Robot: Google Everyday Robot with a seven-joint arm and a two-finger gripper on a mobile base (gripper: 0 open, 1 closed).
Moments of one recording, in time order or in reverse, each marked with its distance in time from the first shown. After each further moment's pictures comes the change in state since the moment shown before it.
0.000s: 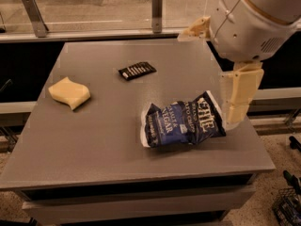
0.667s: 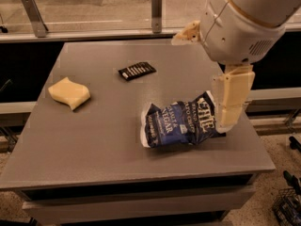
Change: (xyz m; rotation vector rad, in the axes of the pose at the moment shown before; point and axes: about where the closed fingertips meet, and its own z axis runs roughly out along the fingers) arm -0.007 0.001 0.007 -0.022 0.015 0.002
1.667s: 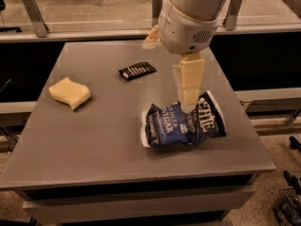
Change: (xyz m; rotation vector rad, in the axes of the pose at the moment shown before) arm -0.017 -0.059 0.057 -0.119 -0.042 -0.058
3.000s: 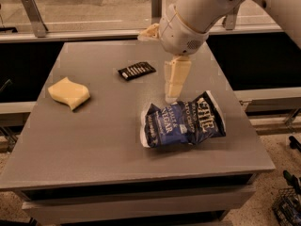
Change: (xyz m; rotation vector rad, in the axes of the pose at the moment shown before) arm 0.011 -0.061 0.034 0.171 -0.186 -0.008
